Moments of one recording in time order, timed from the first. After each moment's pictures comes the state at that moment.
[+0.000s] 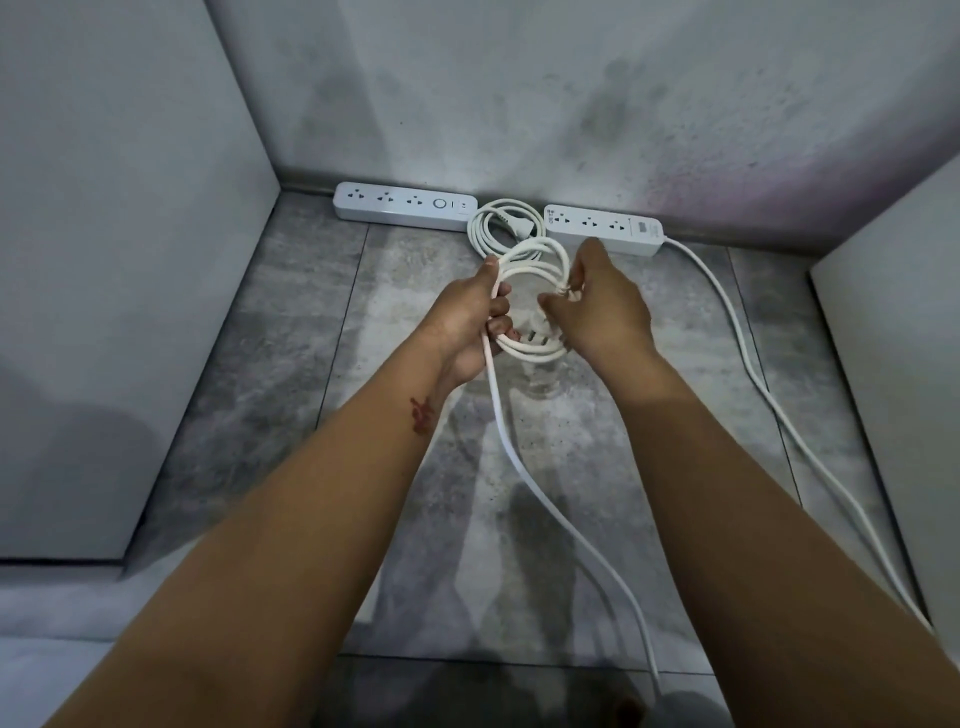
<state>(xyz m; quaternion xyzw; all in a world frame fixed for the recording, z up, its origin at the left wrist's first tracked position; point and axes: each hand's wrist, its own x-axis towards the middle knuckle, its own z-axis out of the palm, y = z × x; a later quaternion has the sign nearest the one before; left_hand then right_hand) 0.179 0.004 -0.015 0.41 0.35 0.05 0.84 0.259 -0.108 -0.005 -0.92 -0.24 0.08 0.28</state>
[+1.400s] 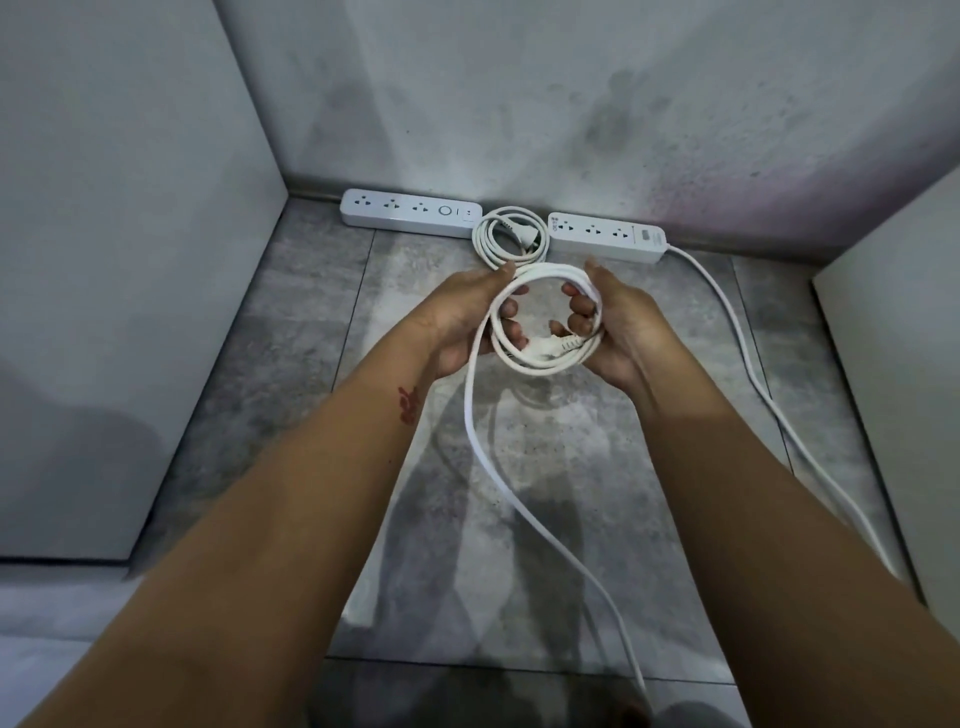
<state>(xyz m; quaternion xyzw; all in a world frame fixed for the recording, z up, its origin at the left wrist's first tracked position) 0.169 0.018 -0.003 0.52 0.29 0.01 0.80 0.264 -0.107 -0.001 -0.59 0.05 0.38 0.71</state>
